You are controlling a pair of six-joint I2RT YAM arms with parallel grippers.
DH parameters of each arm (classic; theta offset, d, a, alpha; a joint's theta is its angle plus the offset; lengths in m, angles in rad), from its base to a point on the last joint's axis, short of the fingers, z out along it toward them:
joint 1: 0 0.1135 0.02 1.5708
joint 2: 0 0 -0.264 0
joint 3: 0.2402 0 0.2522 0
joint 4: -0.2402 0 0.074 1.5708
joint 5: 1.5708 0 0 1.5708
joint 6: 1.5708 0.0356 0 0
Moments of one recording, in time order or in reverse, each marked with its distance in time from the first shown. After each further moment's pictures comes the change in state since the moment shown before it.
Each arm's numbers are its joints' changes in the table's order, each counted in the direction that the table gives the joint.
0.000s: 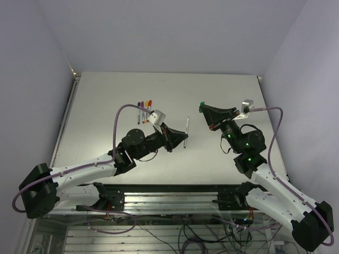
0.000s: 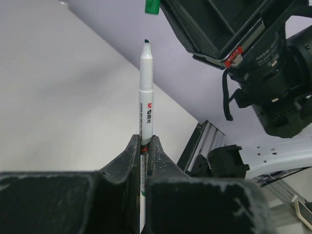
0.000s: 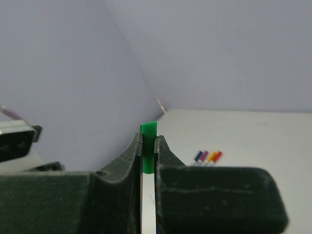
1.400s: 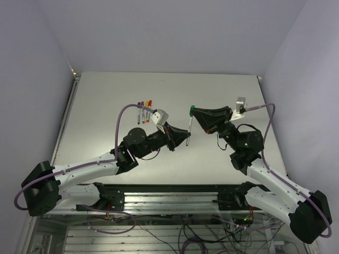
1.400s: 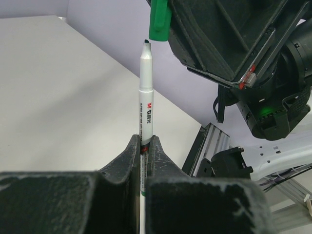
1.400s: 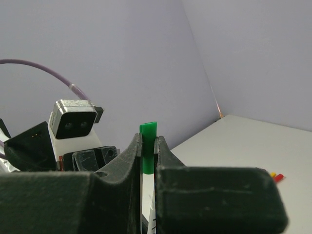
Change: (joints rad) left arm -0.022 -0.040 0.032 0.064 0.013 0.069; right arm 0.007 -0.105 -0.011 0.303 -0.274 0.124
